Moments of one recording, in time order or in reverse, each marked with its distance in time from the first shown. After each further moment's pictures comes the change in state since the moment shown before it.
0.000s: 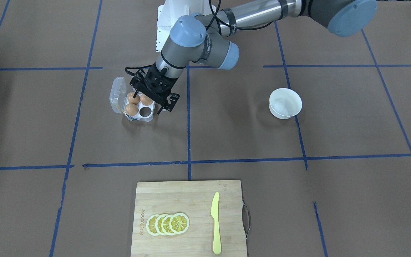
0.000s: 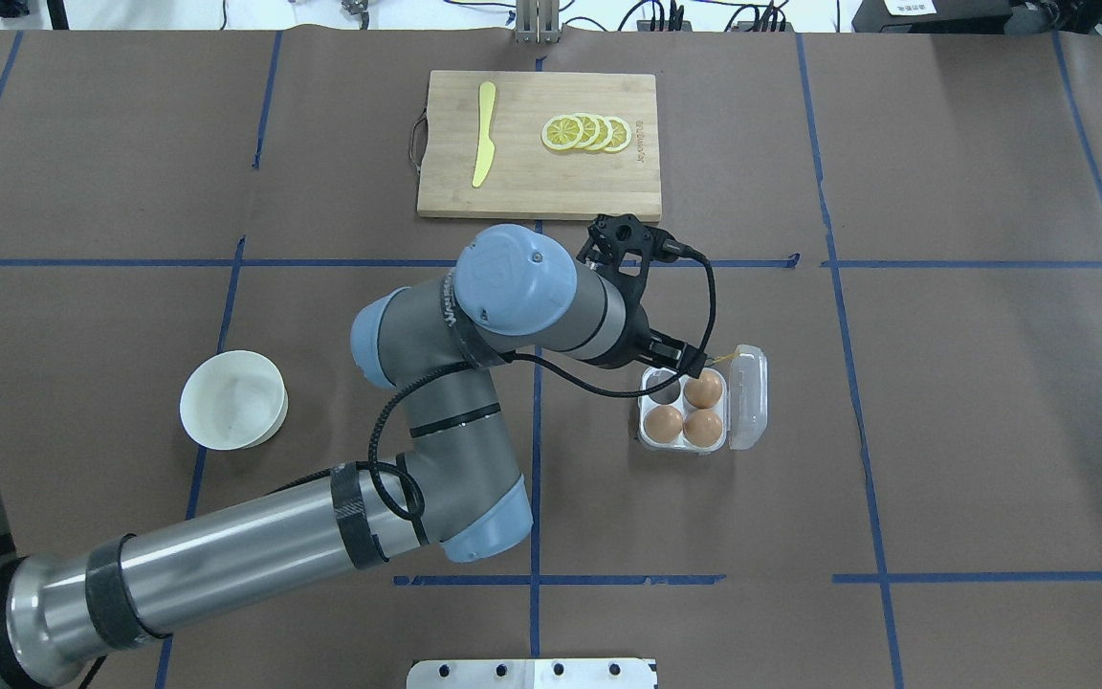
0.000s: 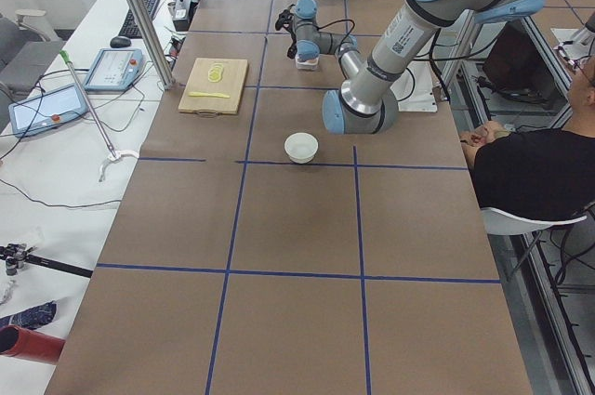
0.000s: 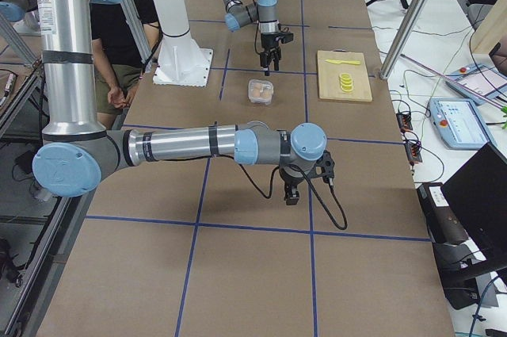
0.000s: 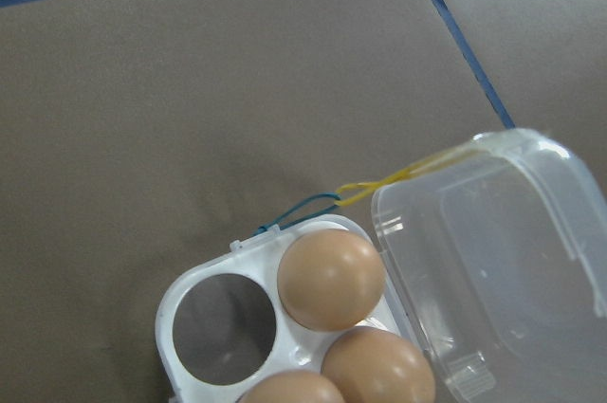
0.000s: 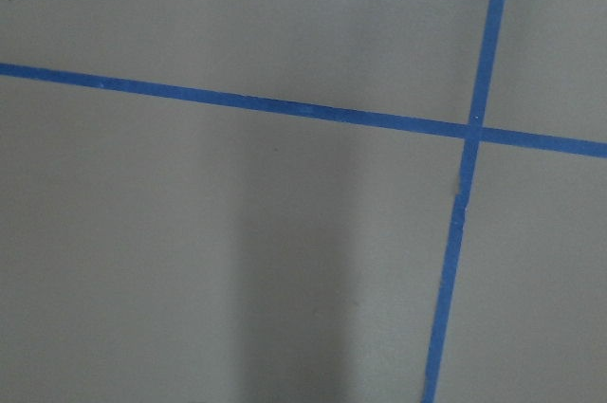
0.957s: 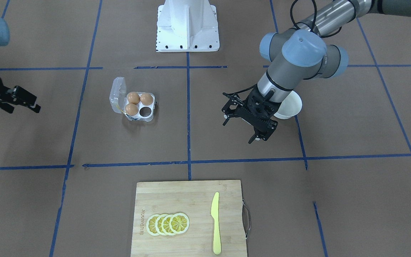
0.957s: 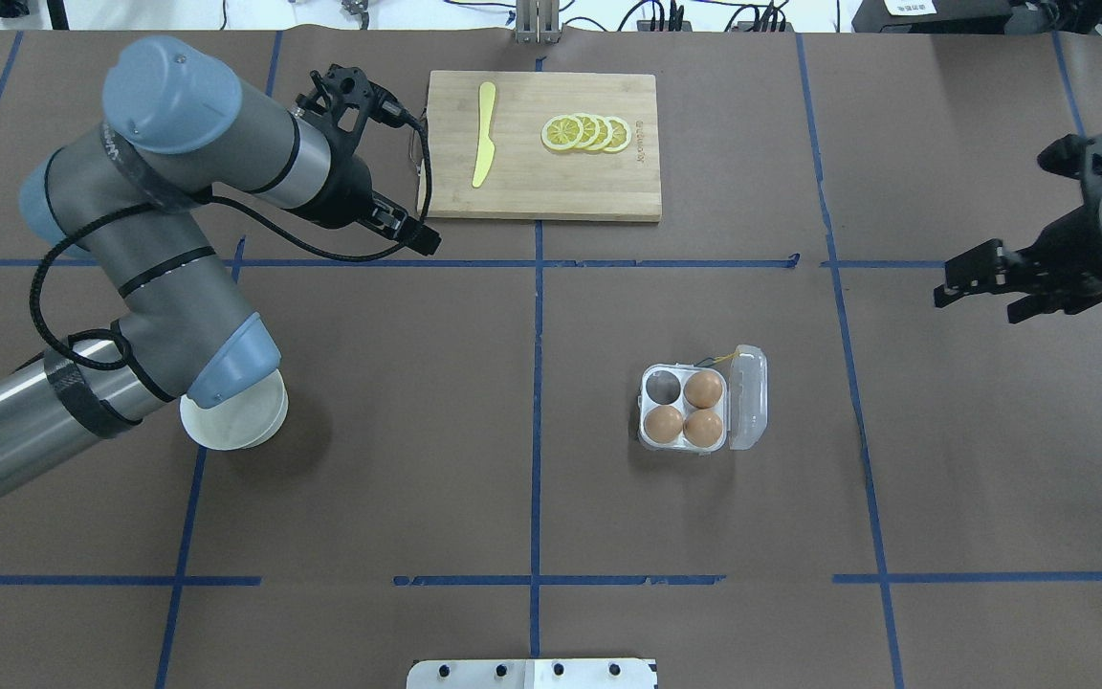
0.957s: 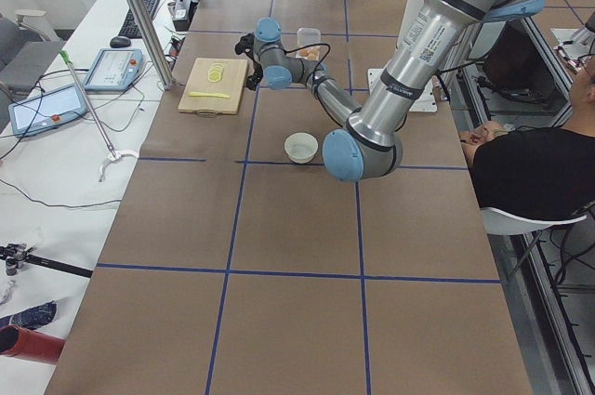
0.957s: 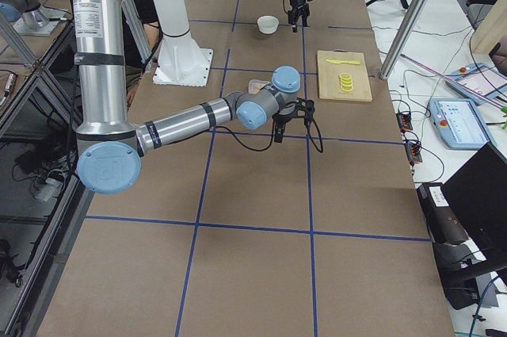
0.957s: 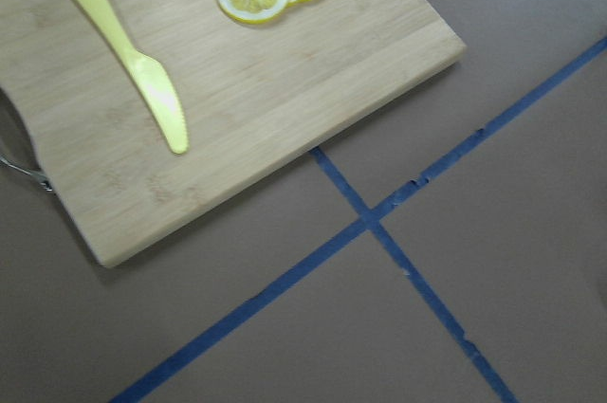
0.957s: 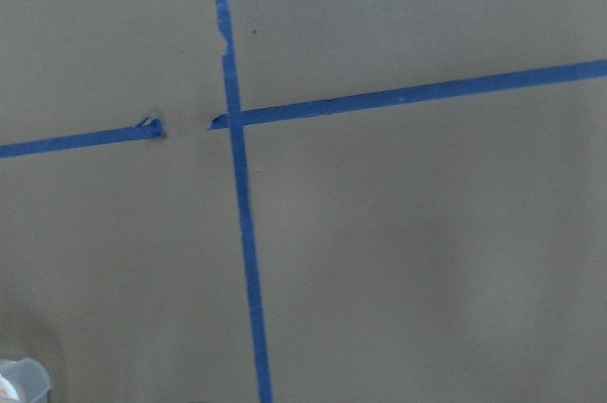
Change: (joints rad) left arm -0.311 0.313 -0.240 0.113 -0.186 0.332; right arm -0.480 0.014 0.163 0.487 -0.208 1.020
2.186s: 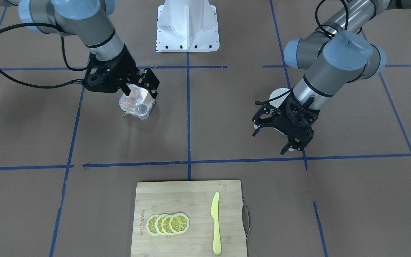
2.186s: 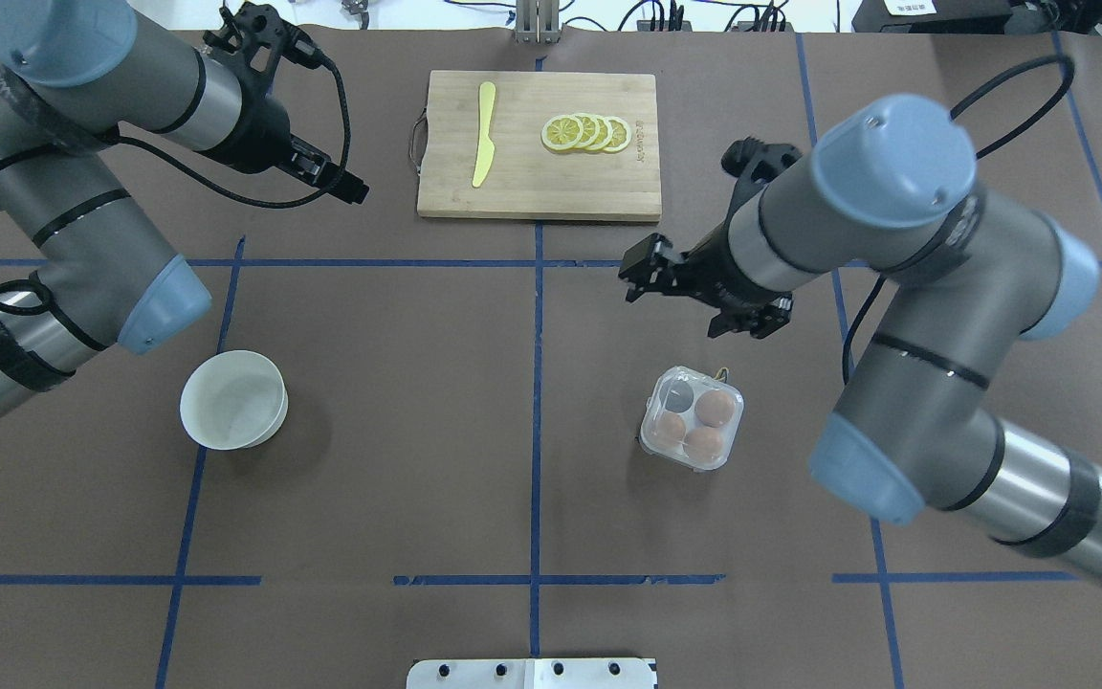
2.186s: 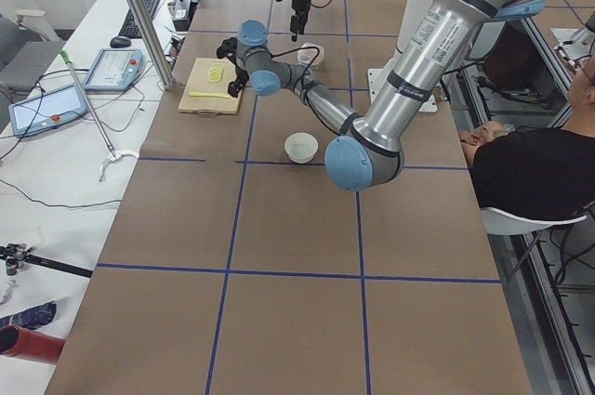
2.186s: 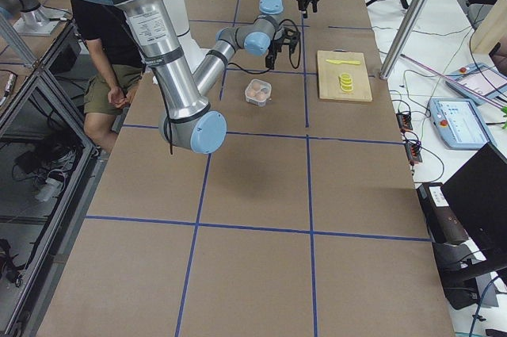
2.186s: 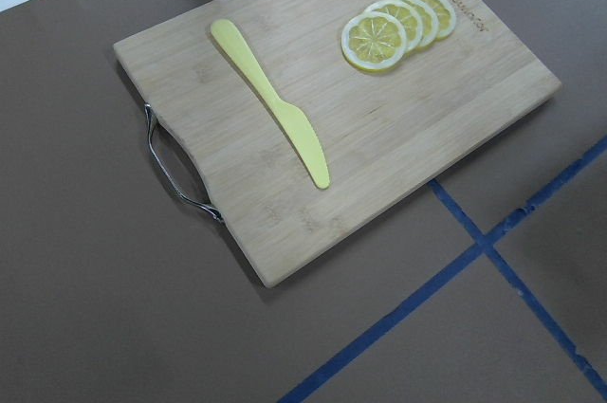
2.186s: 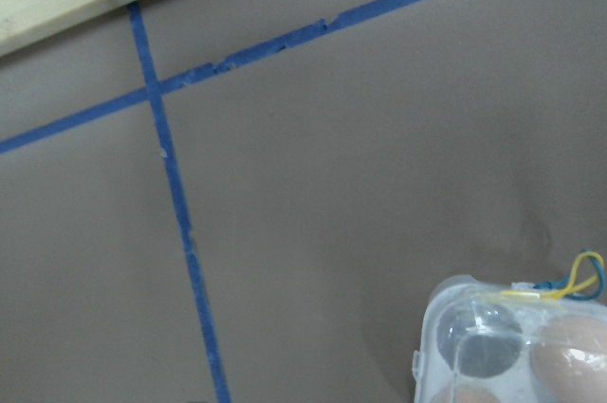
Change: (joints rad) left arm -0.114 0.069 -0.022 0.004 -0.046 0.099; right arm -0.255 0.435 0.073 -0.251 -0.202 0.504
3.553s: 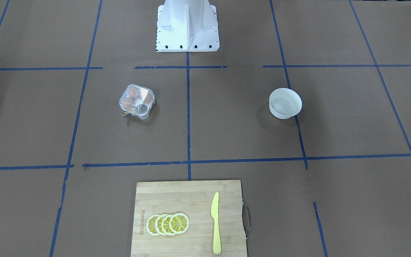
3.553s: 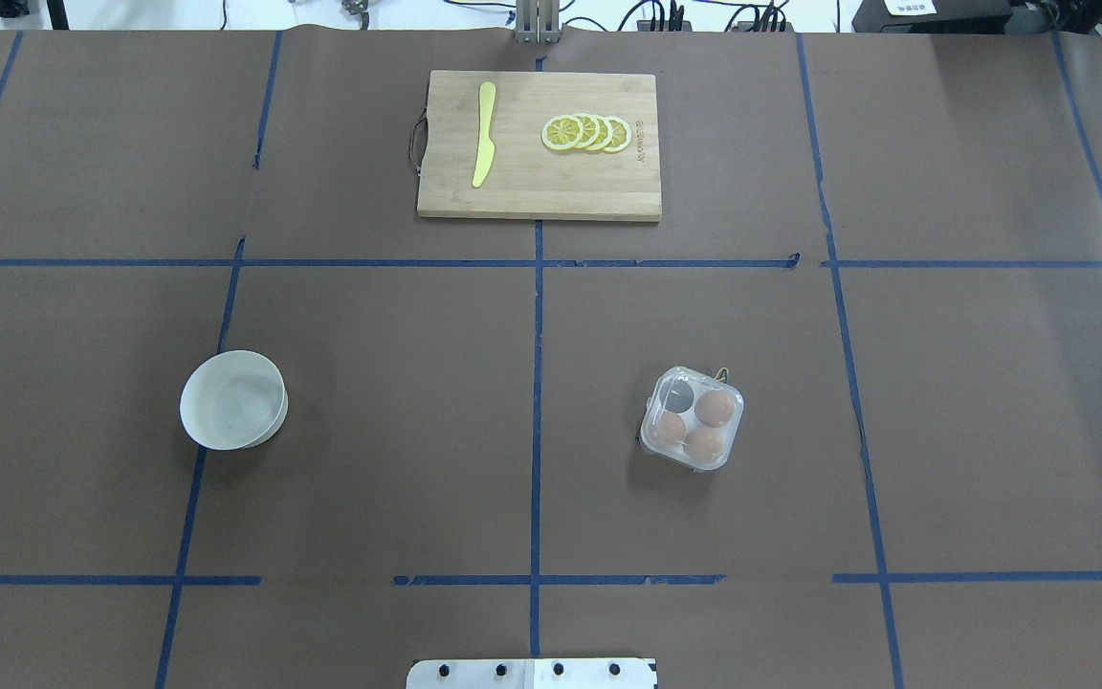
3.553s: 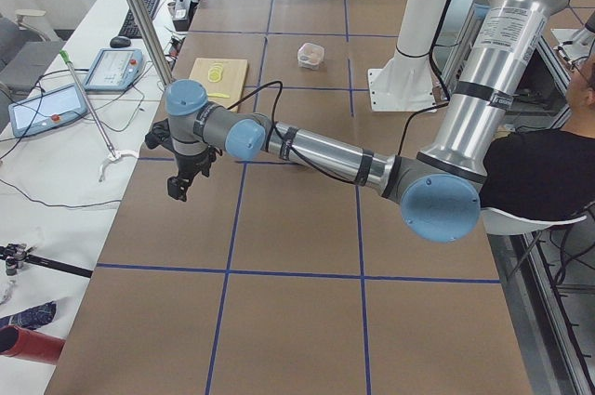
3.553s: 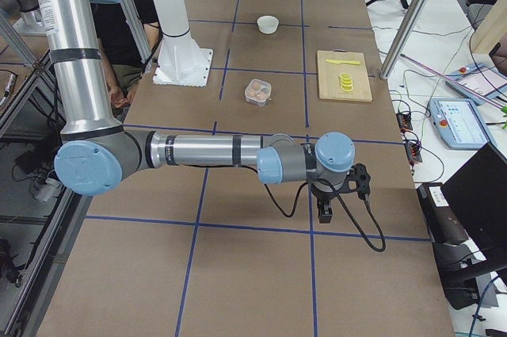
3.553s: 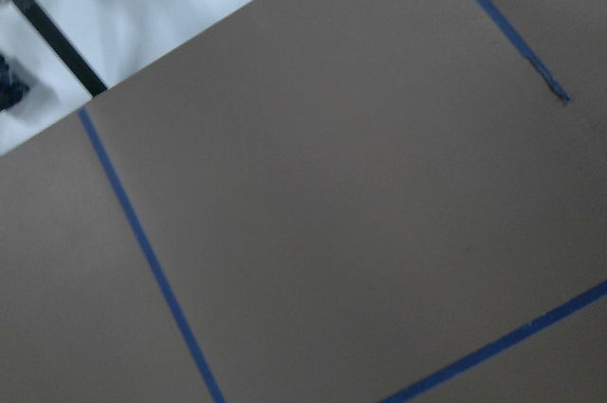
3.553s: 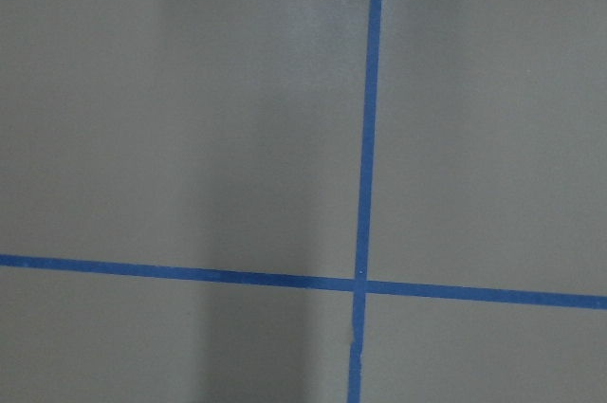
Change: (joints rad) left arm -0.574 0.241 0.034 0.514 -0.197 0.571; right arm 0.863 -0.297 -0.525 -0.019 0.330 -1.500
